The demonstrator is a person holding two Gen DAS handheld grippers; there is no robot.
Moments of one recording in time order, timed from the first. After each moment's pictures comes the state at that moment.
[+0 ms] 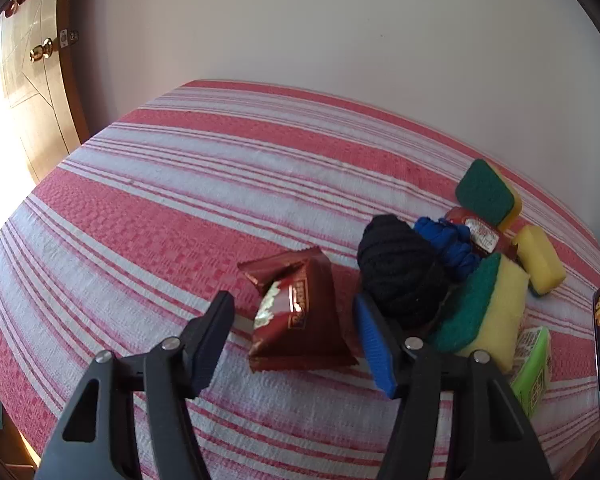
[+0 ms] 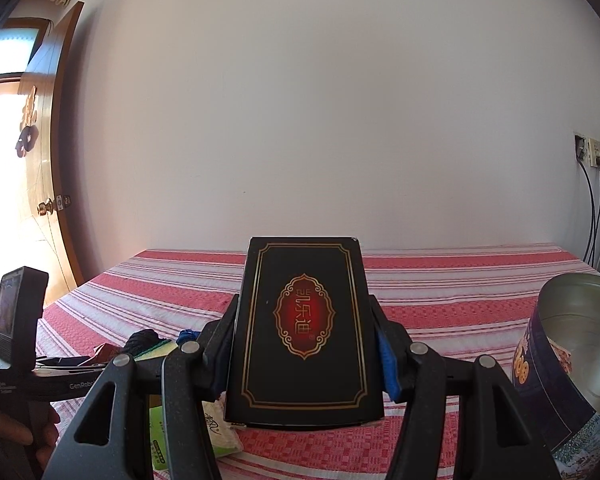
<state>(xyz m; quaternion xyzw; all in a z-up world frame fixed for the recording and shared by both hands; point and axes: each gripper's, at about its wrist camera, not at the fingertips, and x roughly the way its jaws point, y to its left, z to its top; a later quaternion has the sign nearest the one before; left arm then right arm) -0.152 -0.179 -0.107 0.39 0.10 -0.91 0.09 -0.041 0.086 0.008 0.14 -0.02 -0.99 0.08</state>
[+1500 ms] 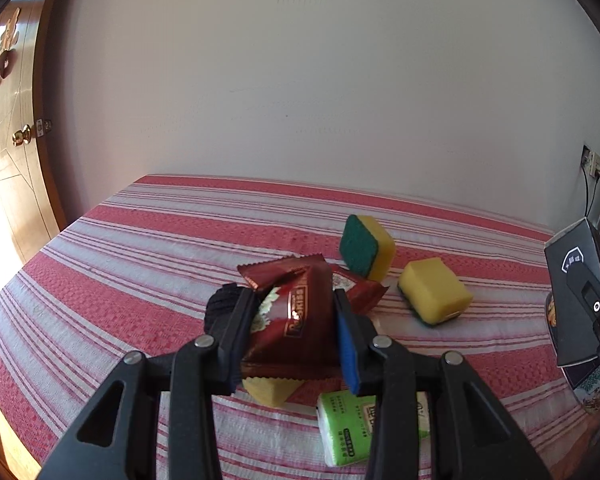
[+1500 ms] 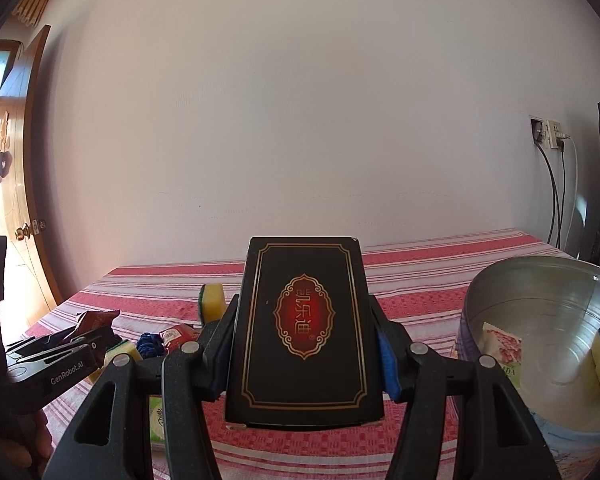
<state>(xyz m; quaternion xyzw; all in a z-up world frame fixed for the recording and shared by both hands) -0.118 -0.084 -0.060 0.27 0.04 -0.96 0.03 -0.020 0.158 0.003 0.13 -0.06 -0.99 0.02</state>
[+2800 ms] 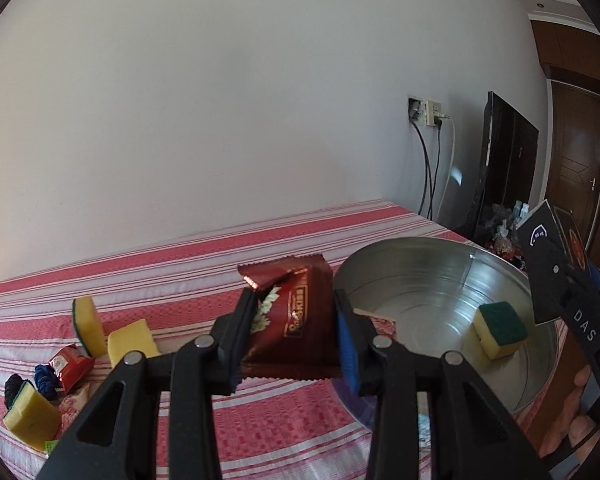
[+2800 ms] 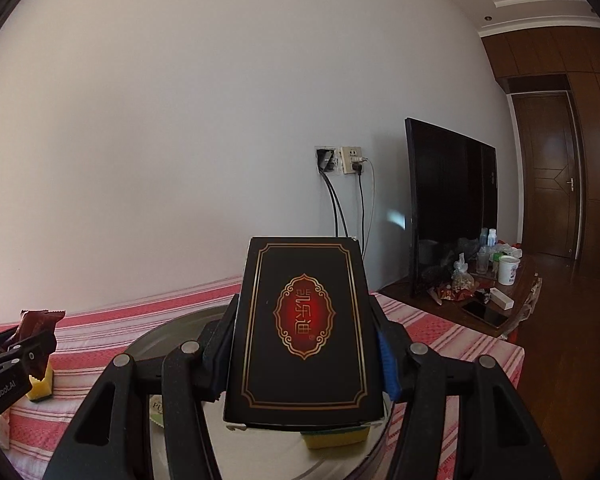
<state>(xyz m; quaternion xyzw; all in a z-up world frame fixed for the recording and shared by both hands) -0.100 0.147 -0.017 0.21 -0.06 -0.95 -0.23 0.064 0.352 0.035 0.08 -0.07 -0.95 -0.28</state>
